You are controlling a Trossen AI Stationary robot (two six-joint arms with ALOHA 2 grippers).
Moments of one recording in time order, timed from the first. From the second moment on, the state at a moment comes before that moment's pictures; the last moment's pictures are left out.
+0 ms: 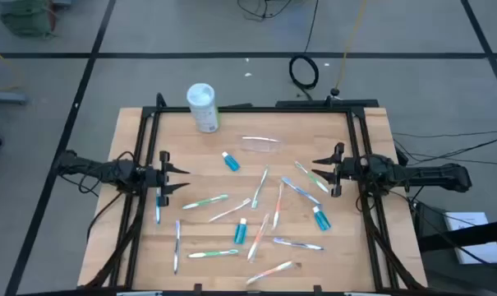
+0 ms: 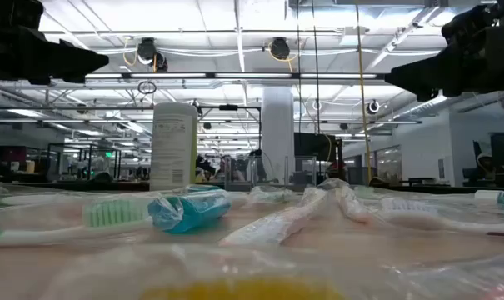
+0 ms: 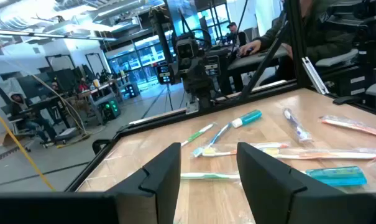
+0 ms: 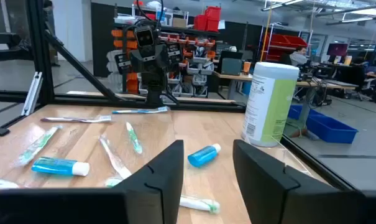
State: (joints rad) left arm -0.26 0.03 0.02 0.08 -0.25 0.31; right arm -0.02 0.18 0.02 0.21 0.10 -0.09
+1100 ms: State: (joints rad) left arm -0.26 0.03 0.02 0.20 -0.25 0.29; right arm -0.02 0.18 0.02 0.22 0.10 -0.11
